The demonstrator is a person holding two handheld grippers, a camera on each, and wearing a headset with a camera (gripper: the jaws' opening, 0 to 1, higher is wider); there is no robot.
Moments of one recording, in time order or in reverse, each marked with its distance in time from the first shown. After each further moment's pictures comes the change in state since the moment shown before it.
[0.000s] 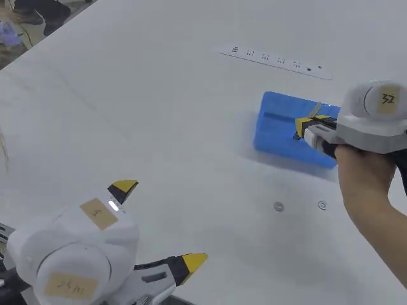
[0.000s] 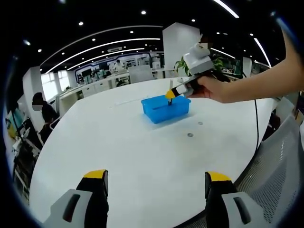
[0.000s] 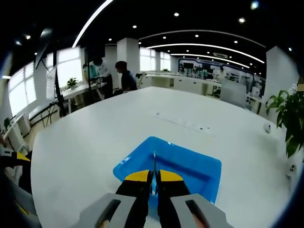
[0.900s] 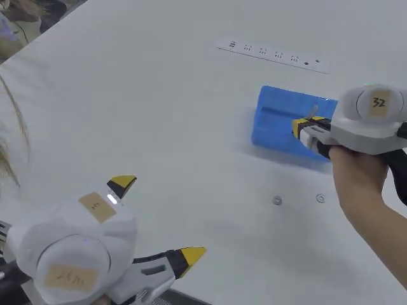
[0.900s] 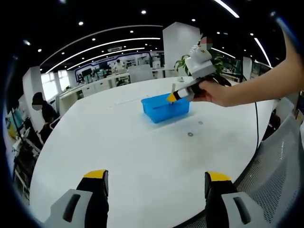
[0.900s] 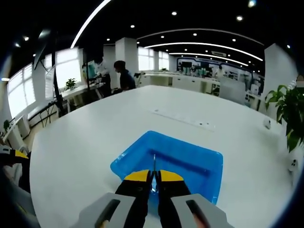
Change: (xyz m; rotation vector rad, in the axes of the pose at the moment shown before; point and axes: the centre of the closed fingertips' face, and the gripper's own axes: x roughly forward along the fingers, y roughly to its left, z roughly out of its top) left arm 0.004 0.003 0.000 0.002 0.006 0.002; right arm 0.005 -0.003 -0.009 0.018 0.003 -0.003
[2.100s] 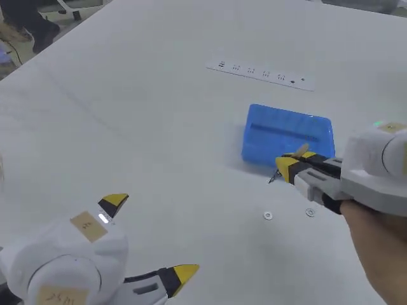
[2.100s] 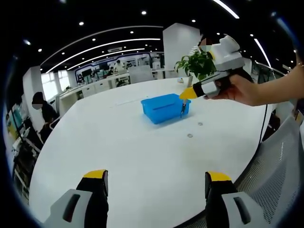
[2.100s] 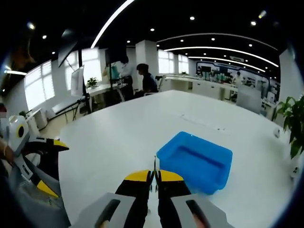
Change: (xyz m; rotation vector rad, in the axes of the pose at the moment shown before) left arm -0.001 0.001 0.004 -0.004 -0.010 -0.003; right arm -0.072 0.066 -0.008 -0.070 -0.014 0.176
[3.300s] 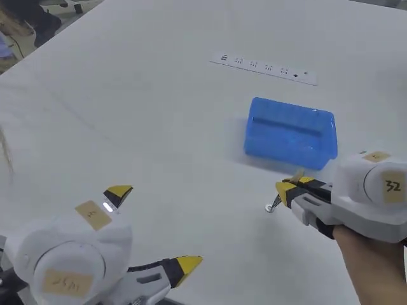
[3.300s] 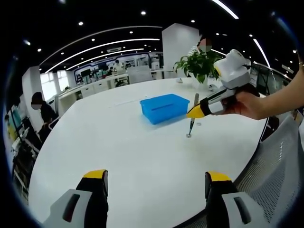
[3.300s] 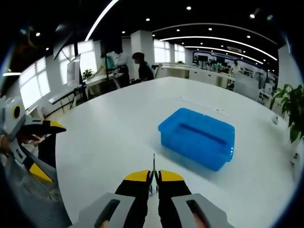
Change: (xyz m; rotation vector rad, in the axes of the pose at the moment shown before) left arm -0.010 -0.004 -0.013 0.002 0.000 -0.012; right arm -0.002 0.016 -0.052 0.026 0.090 -0.038
